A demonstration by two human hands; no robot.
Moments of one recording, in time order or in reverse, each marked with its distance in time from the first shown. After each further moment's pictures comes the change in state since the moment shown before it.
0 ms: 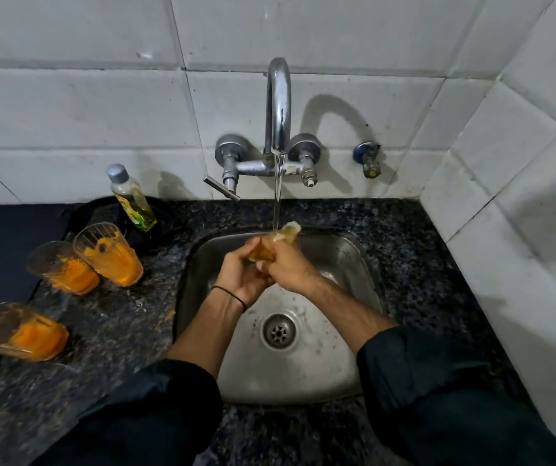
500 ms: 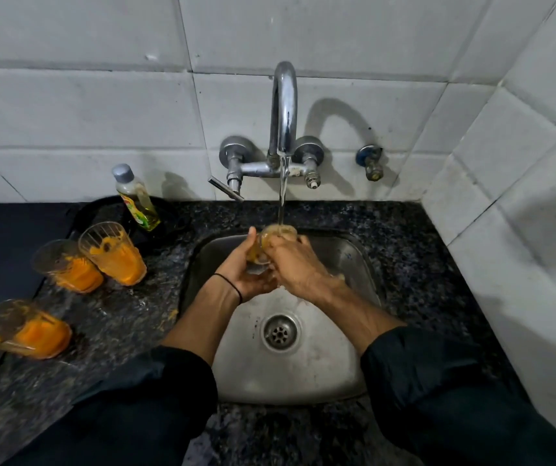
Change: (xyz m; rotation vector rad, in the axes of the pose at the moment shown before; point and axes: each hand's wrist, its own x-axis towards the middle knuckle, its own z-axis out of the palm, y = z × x) left_hand -0.001 0.015 0.004 0.052 0.033 -0.179; right_hand -0.002 -0.004 -0.008 -0.252 0.008 -0.050
